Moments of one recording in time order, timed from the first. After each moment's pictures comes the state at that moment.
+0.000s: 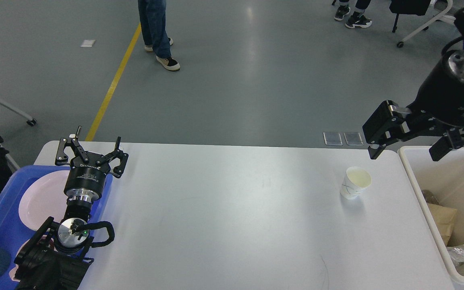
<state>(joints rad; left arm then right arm) -0.40 0.04 -1.49 -0.65 0.23 -0.56 -0.24 2.64 -0.38 -1.33 1.60 0.10 0.96 -0.32</state>
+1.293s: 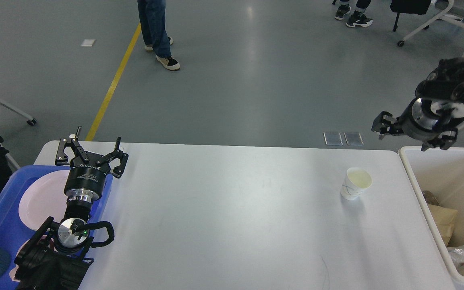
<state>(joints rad) -0.40 0.04 -1.49 -0.65 0.23 -0.56 -0.24 1.74 -0.33 -1.28 0.95 0.10 0.39 -0.32</state>
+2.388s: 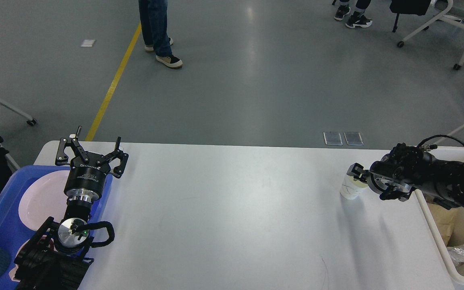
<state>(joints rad) -0.40 0.04 -1.49 -0.65 0.23 -0.56 -0.24 1.21 -0.21 -1.03 0.62 0.10 0.13 -0.32</state>
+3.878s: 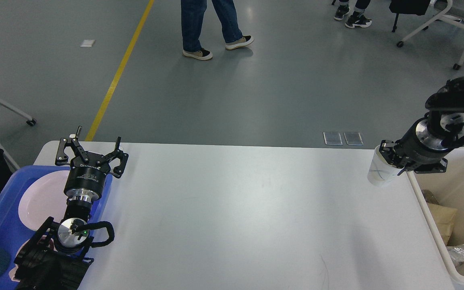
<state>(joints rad) -0.40 0.04 -1.49 -0.65 0.23 -0.56 -0.24 1.84 -0.40 -1.27 1.16 0.14 0.47 -0.33</state>
